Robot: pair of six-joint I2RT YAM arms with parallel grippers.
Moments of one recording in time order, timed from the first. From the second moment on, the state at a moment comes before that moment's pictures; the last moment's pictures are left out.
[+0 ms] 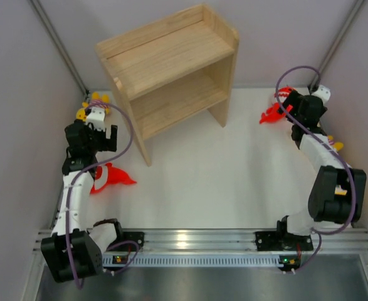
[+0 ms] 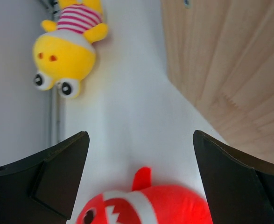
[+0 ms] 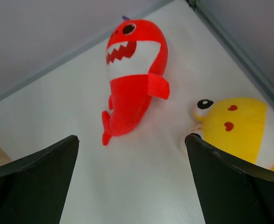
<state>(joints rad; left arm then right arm) 0.19 1.03 0.74 -0.09 0.23 0.25 -0.11 1.39 0.94 0.17 0.18 0.33</state>
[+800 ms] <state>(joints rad) 0.22 1.00 0.92 -0.68 -0.13 0.35 -0.14 2.12 1.54 -0.07 0.05 0.57</state>
